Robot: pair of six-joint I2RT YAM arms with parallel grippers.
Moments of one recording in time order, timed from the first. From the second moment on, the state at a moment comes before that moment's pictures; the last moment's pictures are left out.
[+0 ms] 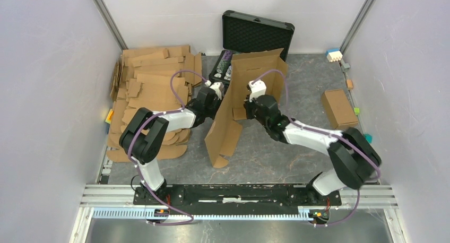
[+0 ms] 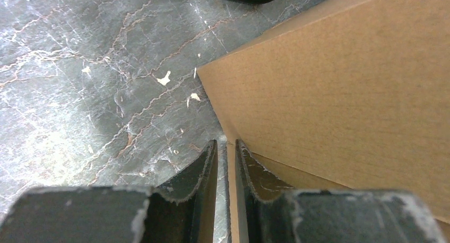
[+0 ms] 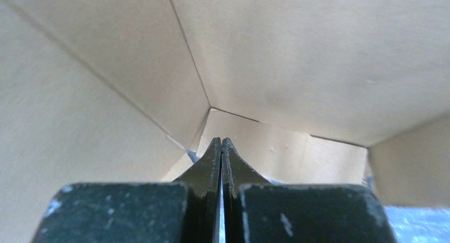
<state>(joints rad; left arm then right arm) -0.55 1.79 0.94 0.18 0.22 -0.47 0.70 1.55 0.81 0.35 0.22 0.19</state>
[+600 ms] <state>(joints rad) -0.44 1.10 0.50 0.15 0.14 -0.53 0.43 0.92 0.57 0.19 0.34 0.10</state>
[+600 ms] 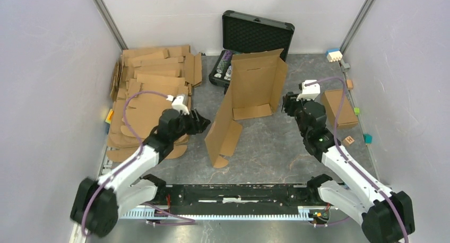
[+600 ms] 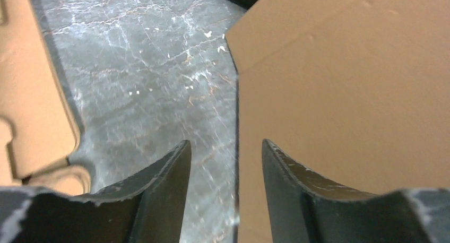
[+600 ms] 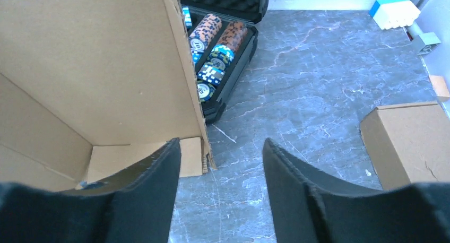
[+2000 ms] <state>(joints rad) -0.47 0.33 0.55 -0.27 0.51 -0.51 0.42 0.71 0.26 0.34 0.32 0.24</state>
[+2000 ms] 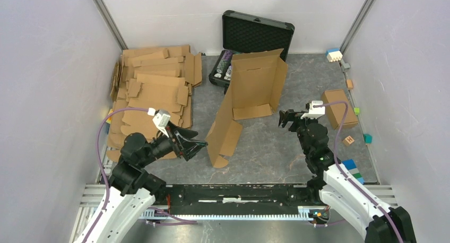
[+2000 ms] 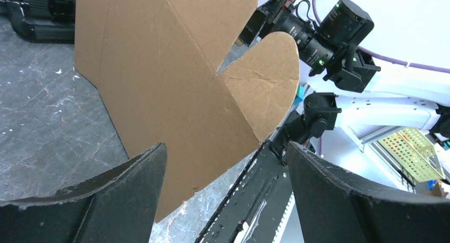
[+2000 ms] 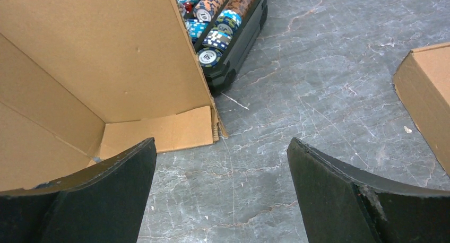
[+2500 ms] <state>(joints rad) -0.61 0.44 0.58 -0.29 0.43 -0.43 0.42 0.73 0.25 0.34 0.34 0.24</state>
